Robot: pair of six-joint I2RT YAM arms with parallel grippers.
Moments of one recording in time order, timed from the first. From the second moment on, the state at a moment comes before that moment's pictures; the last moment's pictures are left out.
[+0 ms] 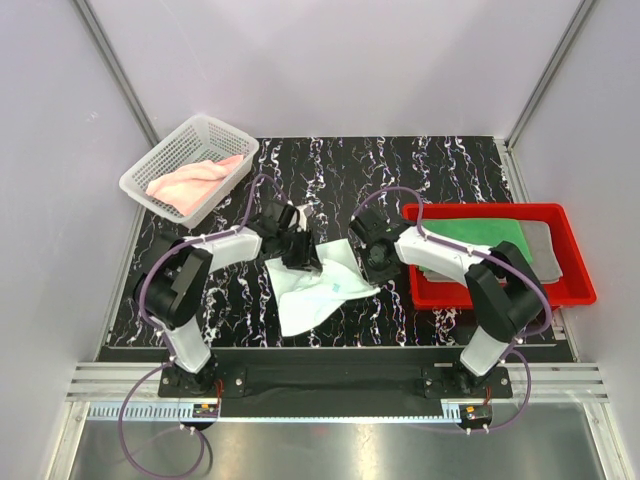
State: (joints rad) left arm -0.51 1.75 0.98 -0.21 0.44 -0.51; right arm 0.69 1.69 1.09 -0.69 0.09 0.35
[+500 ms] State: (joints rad) left arm -0.55 1.49 1.19 -0.63 -0.03 -0.58; right arm 0.69 1.66 1.23 -0.61 0.08 0.34
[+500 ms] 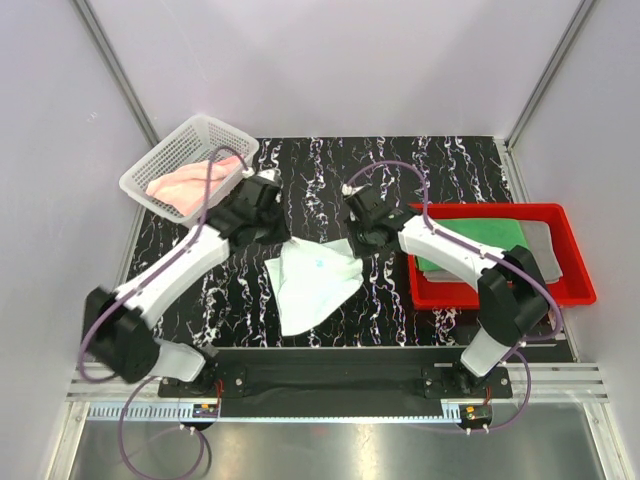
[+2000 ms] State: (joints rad) left arm -0.40 1.95 1.26 -0.34 0.25 -0.35; right arm 0.50 1.90 1.31 -0.51 0.08 0.22
